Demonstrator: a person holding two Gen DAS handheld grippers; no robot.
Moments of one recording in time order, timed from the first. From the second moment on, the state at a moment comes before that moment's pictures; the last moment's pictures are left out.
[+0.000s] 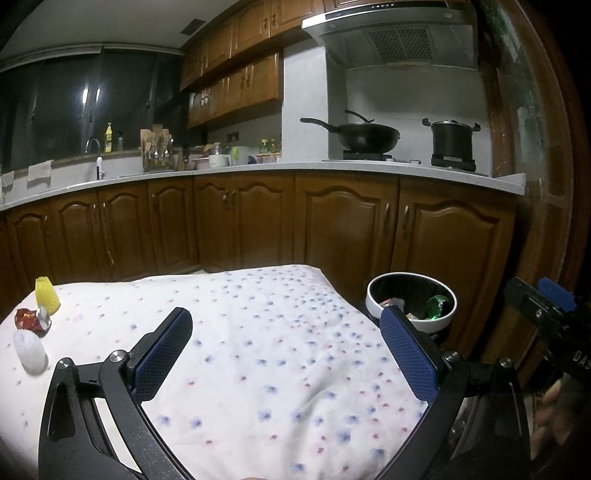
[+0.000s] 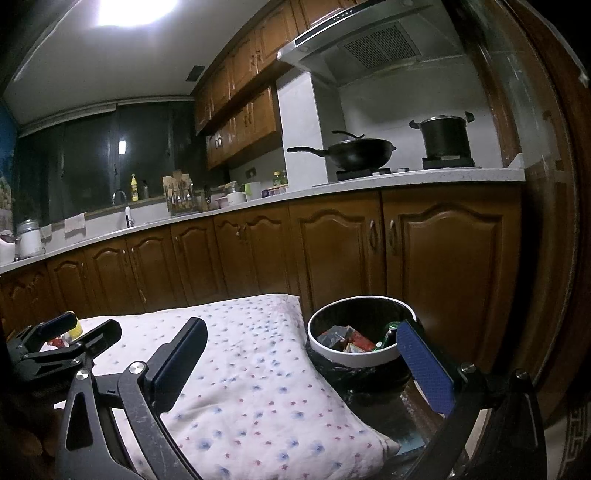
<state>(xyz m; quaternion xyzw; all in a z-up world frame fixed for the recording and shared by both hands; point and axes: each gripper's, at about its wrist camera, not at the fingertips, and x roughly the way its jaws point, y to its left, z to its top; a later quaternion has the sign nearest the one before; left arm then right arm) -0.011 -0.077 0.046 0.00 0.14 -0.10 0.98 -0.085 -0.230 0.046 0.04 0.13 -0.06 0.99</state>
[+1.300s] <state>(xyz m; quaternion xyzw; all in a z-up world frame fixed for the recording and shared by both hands) -0.013 -0.075 0.041 0.00 0.14 -0.10 0.98 -0.084 -0.221 0.043 0.04 0.13 -0.05 0.99</state>
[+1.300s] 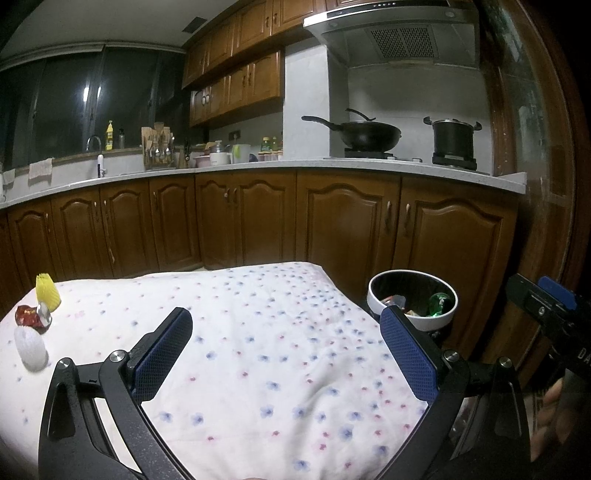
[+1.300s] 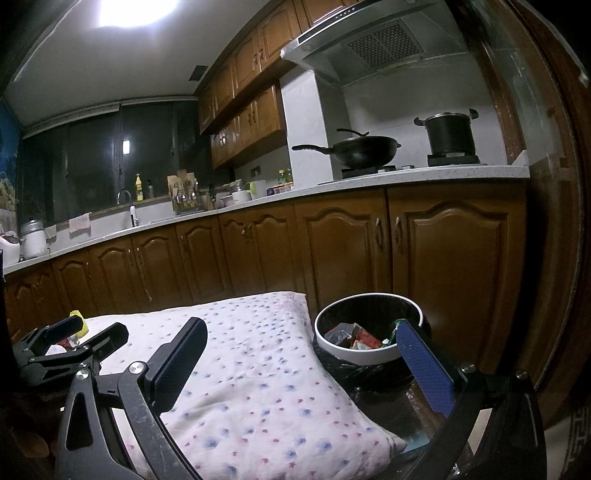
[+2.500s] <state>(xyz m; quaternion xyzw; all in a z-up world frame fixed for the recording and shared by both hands) -0.013 -0.076 0.030 0.01 0.15 -0.11 0.98 -0.085 -0.217 0.043 0.04 0.13 -0.05 0.99</state>
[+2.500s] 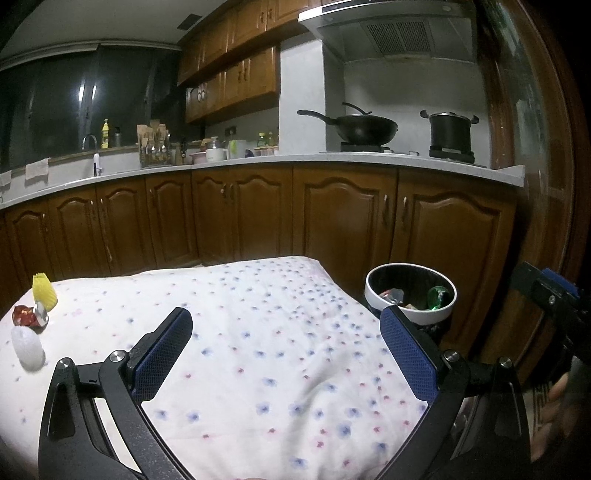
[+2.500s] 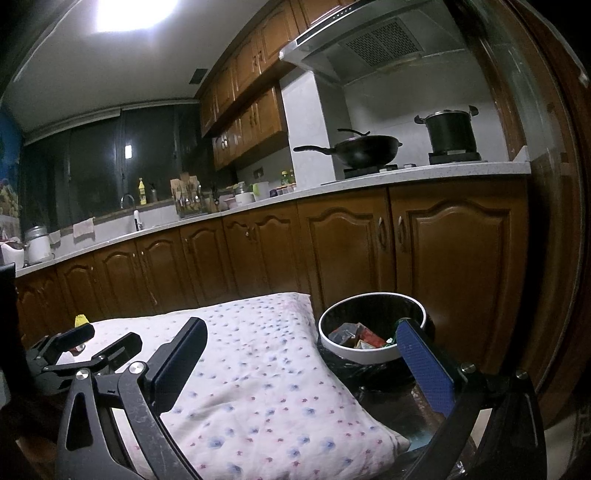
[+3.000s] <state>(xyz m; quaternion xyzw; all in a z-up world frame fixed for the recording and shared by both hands) -0.008 -0.077 0.024 0.01 0.15 -0.11 0.98 -0.084 -0.193 0.038 0.05 0.14 -0.05 0.99</state>
